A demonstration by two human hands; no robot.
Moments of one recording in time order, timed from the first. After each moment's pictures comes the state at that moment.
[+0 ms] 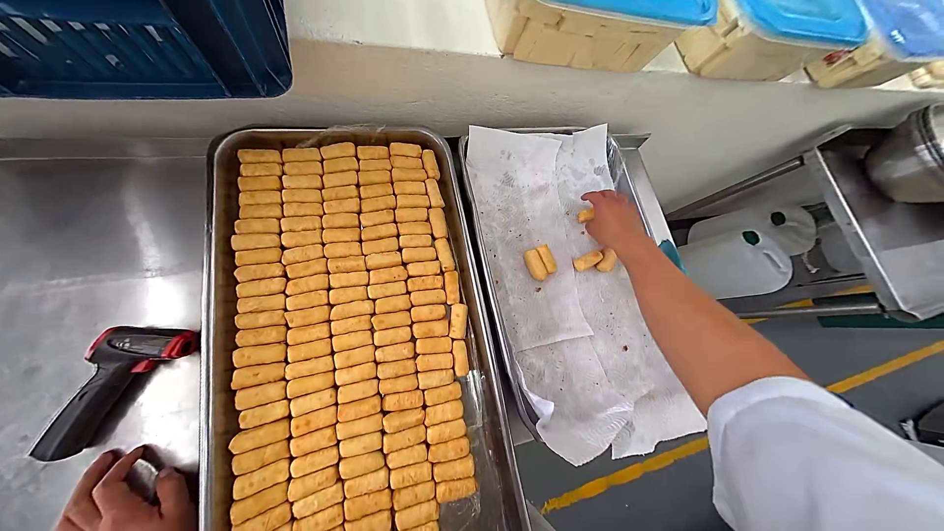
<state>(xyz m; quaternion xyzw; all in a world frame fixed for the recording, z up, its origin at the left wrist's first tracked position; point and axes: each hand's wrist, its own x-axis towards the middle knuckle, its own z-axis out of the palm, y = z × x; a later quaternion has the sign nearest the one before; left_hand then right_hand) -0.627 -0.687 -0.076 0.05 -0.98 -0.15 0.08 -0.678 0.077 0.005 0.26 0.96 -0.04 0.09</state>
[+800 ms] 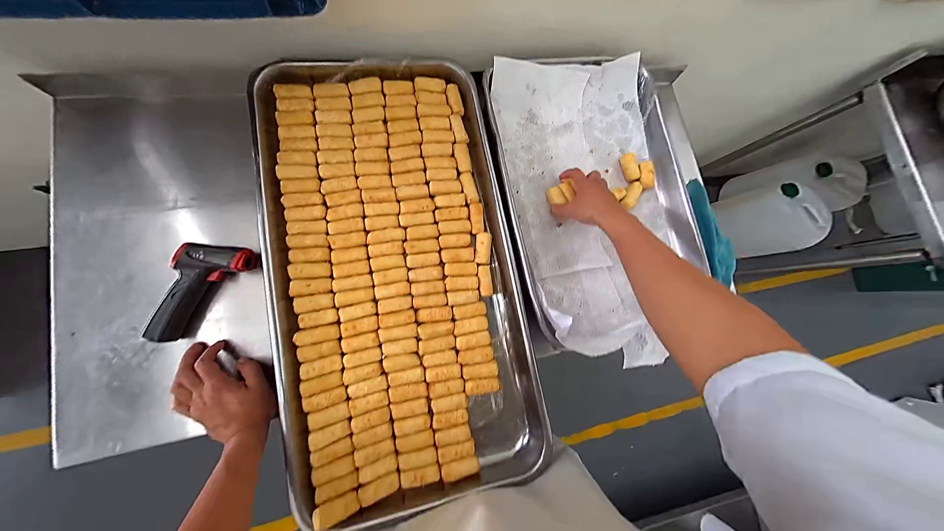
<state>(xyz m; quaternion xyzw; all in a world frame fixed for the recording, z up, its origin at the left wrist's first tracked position) -0.625 -0.680 -0.063 0.07 -0.98 -0.18 0.05 -0.642 -0.032 -0.014 0.30 0.93 -0.17 0.15</state>
